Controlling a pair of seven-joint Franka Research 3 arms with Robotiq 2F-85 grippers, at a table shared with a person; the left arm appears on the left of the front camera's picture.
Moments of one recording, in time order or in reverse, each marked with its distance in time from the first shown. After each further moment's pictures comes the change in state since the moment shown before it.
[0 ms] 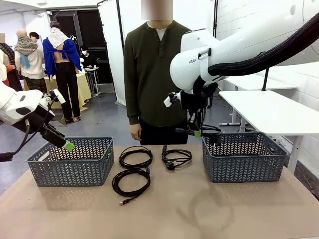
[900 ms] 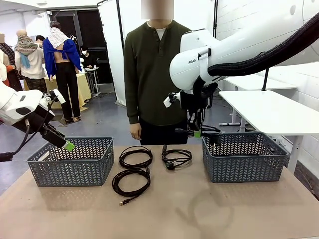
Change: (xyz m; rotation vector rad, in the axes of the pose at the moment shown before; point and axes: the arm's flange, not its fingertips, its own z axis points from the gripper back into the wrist) left arm 0.000 0.000 0.000 0.000 0.000 0.000; right arm 0.002 0.003 0.000 0.003 -0.001 0.000
